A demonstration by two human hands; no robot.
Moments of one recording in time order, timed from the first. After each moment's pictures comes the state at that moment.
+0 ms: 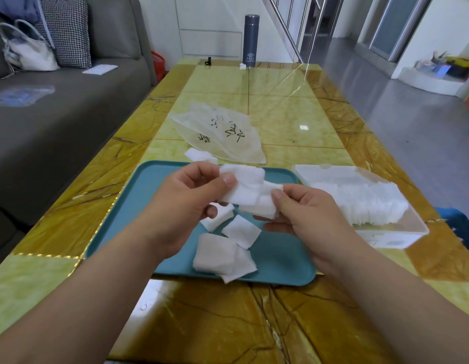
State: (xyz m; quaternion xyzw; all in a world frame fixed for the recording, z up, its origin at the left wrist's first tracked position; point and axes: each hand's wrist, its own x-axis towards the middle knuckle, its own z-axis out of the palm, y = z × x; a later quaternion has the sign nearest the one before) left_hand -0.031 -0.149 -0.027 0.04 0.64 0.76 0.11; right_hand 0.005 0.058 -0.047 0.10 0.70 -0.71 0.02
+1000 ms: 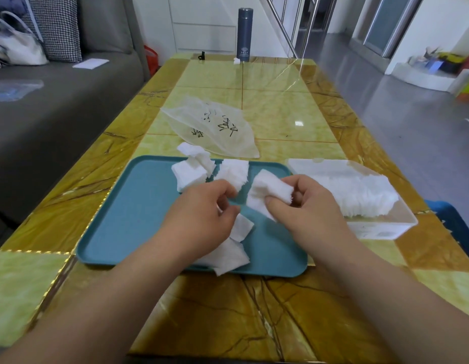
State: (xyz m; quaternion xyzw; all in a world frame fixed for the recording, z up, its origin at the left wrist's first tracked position) left_hand -0.026 -0.127 -0.060 0.12 0.93 0.35 -0.01; right_hand 0.021 0.066 -0.045 0.09 0.81 -0.58 -0.07
